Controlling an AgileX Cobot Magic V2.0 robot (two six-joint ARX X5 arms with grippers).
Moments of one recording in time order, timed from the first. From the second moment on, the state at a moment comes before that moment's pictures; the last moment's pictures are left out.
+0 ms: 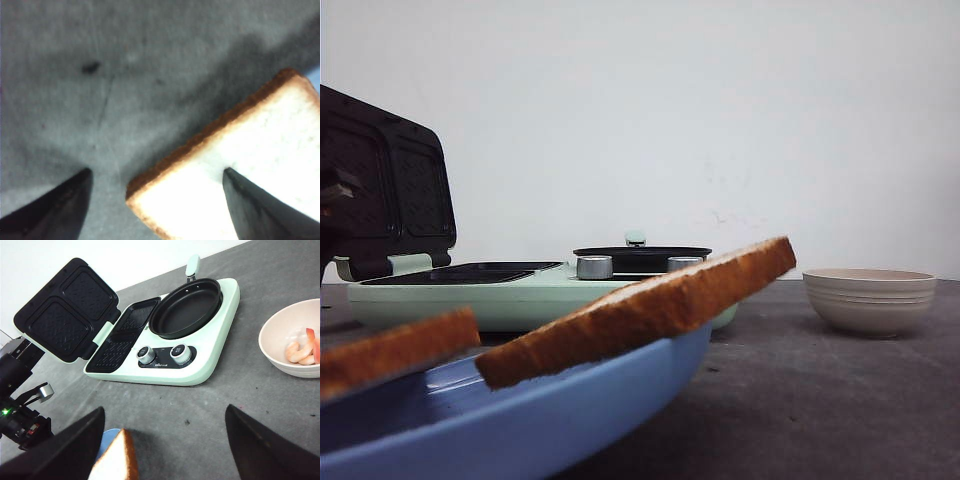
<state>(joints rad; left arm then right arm) -0.19 1.43 0.79 -0.94 0.40 -0.20 0.09 0.36 0.52 -0.47 -0.56 0.45</state>
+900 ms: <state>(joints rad) -0.19 1.43 0.79 -0.94 0.53 -0.18 0.09 0.36 0.52 -0.47 -0.55 0.45</state>
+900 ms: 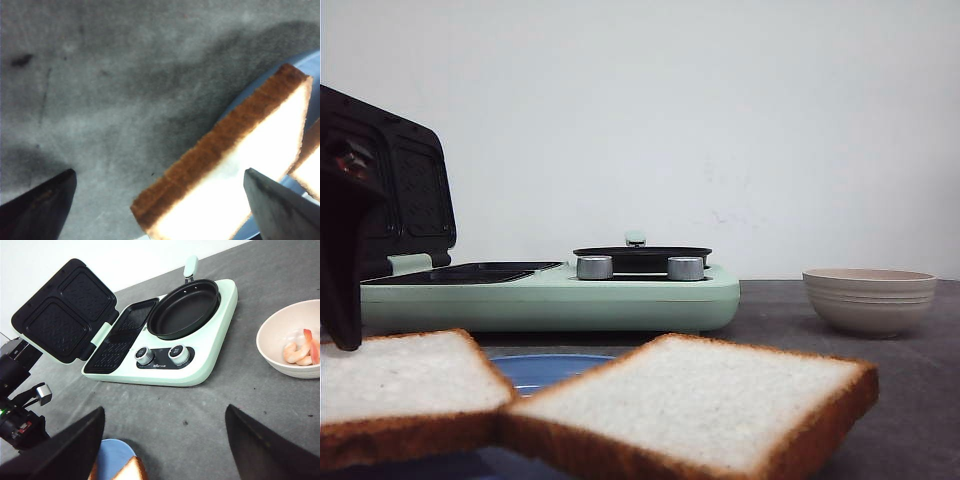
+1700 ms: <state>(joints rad) -0.23 1.43 0.79 -0.95 0.71 -0.17 0.09 0.36 0.52 -0.47 -0.55 0.45</state>
